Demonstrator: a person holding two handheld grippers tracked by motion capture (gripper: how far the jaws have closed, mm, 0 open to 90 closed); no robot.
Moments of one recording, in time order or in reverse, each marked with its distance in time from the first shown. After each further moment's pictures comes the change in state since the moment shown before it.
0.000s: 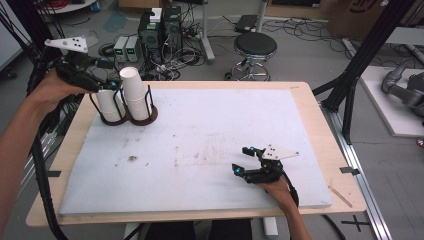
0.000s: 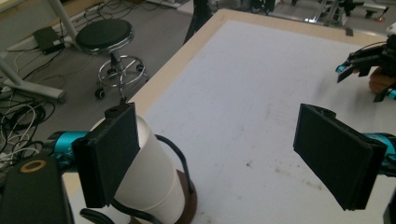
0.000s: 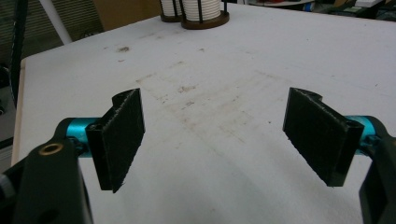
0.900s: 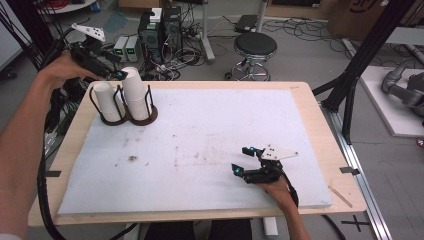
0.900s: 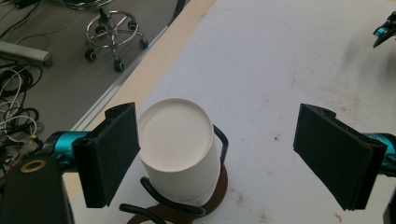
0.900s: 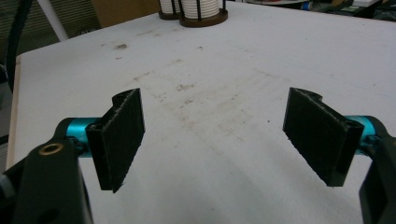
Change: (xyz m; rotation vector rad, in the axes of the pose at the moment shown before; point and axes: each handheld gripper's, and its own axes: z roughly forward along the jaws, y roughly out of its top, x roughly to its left) left arm 0.058 0.009 0.037 0.193 -0.049 -0.005; right arm 0.001 0.000 0.001 0.007 -0.011 -0.012
